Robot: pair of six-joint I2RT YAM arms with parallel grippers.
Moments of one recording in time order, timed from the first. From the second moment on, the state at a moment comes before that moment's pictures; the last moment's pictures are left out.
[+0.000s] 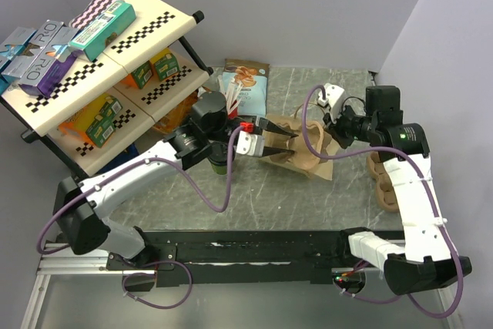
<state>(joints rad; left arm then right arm) -0.87 1.41 1.28 0.17 0.94 0.56 0.12 1.09 1.38 -1.04 -0.47 -0.69</state>
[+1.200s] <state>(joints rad) -0.95 1.67 1.48 -0.22 0.61 0.88 0.19 1.09 1.39 -1.06 -0.40 -0.78</state>
